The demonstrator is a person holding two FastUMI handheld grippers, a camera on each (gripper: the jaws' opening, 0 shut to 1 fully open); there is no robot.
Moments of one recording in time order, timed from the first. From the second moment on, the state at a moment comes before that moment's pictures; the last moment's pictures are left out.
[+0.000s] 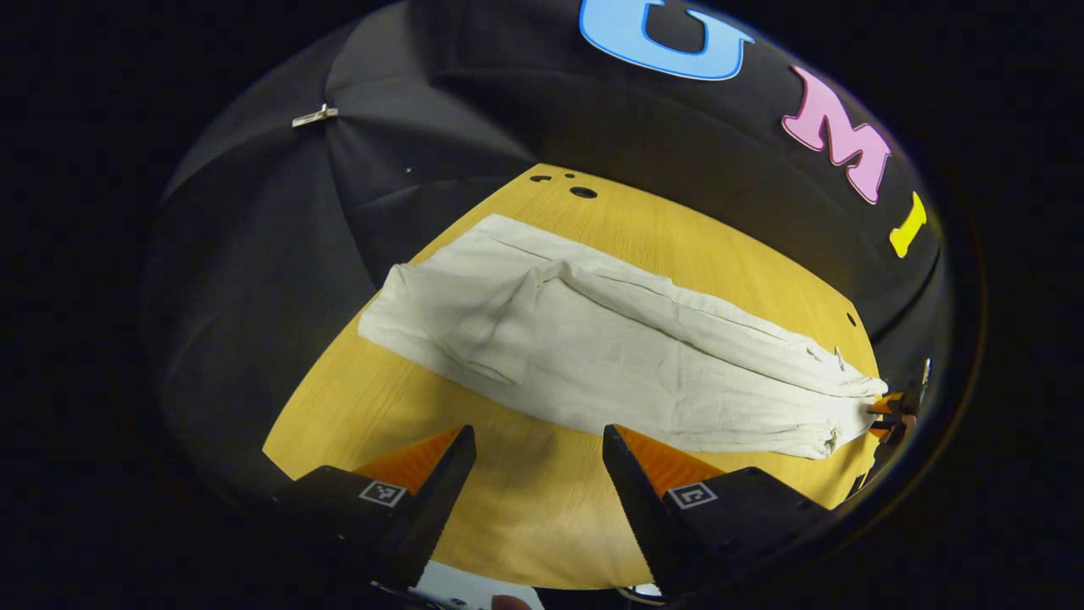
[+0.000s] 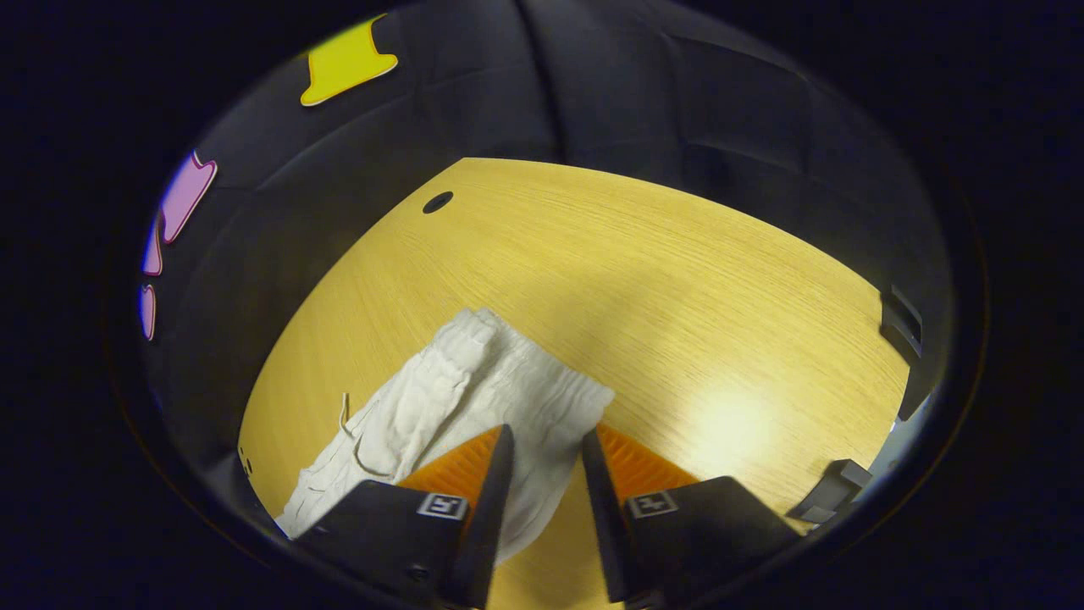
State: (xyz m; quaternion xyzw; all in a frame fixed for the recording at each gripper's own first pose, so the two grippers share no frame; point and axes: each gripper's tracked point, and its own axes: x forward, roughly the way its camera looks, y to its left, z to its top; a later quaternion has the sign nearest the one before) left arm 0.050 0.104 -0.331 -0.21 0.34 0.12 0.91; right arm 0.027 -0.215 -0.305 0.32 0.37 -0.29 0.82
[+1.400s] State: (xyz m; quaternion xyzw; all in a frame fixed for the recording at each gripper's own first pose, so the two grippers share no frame) left arm 0.151 0.134 -0.322 -0.51 0.26 0.15 0.81; right arm 0.029 -0.217 -0.296 0.36 0.35 -0.22 0.84
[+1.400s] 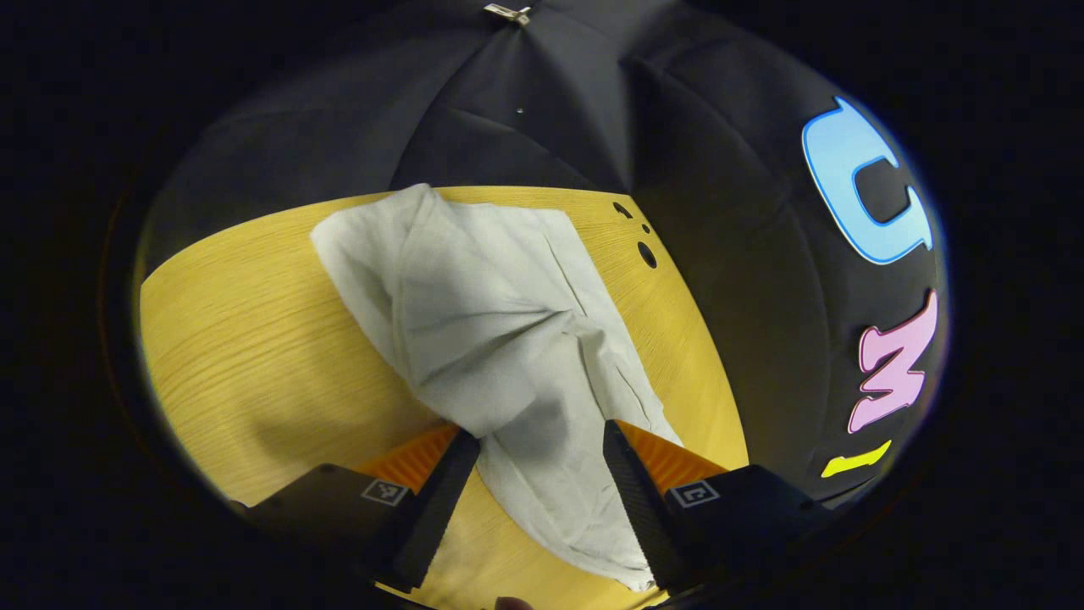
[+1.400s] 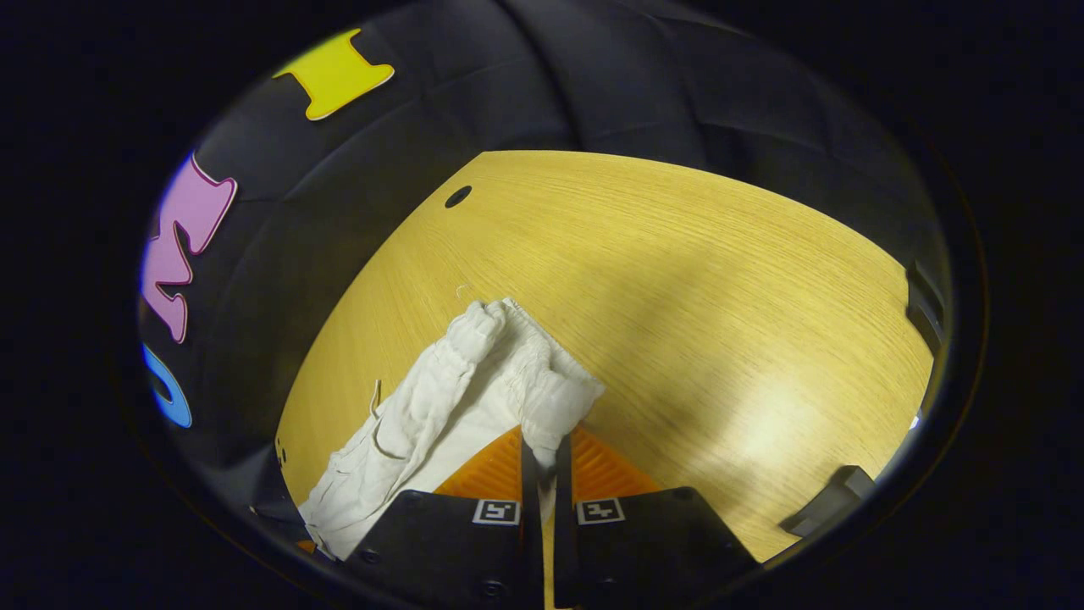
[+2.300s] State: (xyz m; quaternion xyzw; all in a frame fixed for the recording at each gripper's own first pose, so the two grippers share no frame) left arm 0.163 0.097 -0.338 -0.52 0.29 0.14 0.79; right arm 0.021 -0.219 -0.257 0.37 0.30 -0.22 0.85
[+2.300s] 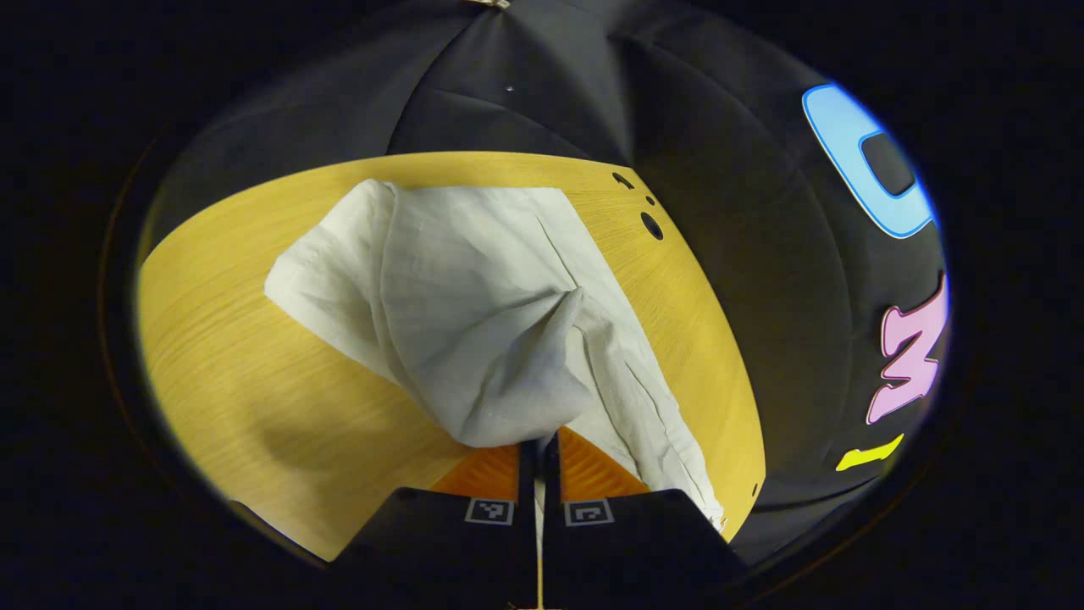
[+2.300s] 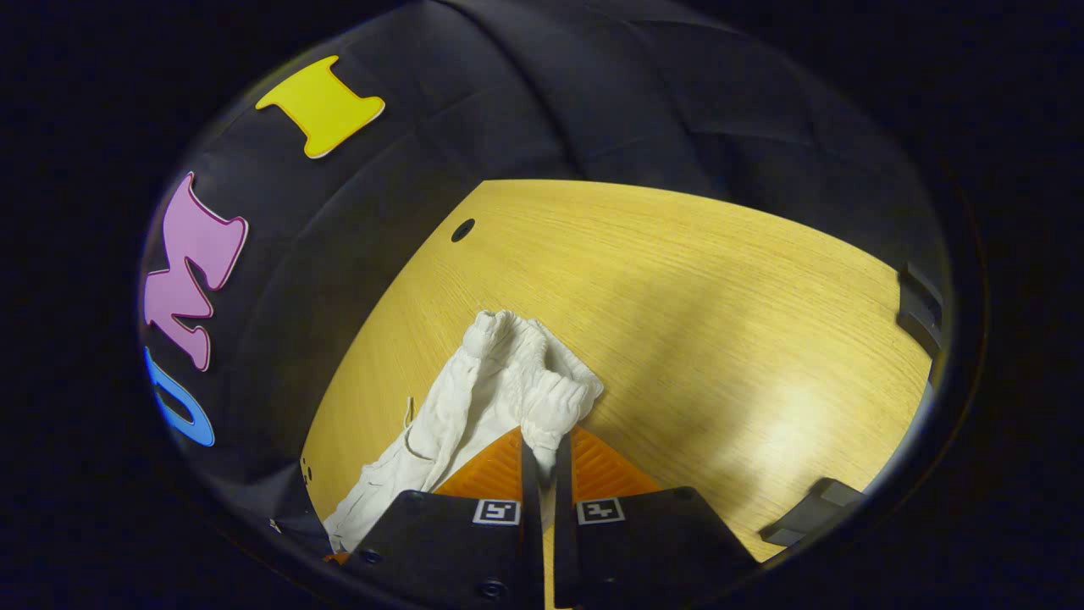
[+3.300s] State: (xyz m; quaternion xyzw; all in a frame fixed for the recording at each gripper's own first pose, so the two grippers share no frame) left arm 0.101 0.048 -0.341 -0.52 0.30 0.11 0.79; right arm 0.053 0.030 -0.109 0.27 0.25 0.05 0.93
